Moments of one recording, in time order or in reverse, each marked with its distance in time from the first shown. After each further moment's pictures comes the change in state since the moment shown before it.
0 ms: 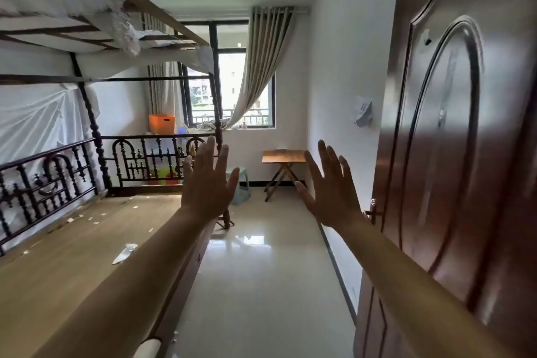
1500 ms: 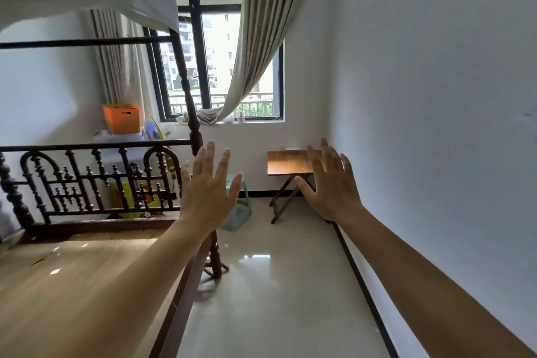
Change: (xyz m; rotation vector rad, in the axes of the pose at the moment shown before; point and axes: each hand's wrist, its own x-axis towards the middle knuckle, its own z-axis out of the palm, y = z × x) left_hand 0.532 -0.220 0.712 -0.005 -0.137 -0.020; right_hand 0.509 0.218 0.761 -0.003 -0.270 0.105
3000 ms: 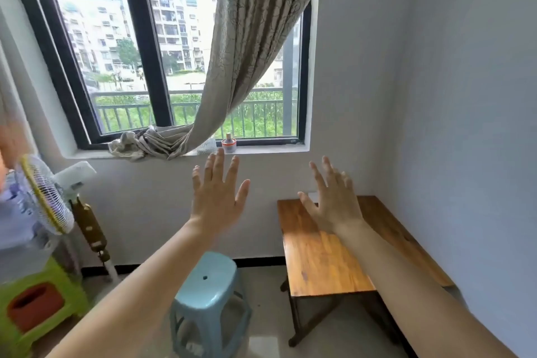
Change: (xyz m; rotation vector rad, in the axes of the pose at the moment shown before) left_hand 0.894 -0.282 0.809 -0.023 -0.125 0.009; right_hand 0.930 0.187 0.744 0.015 -0.157 0.110
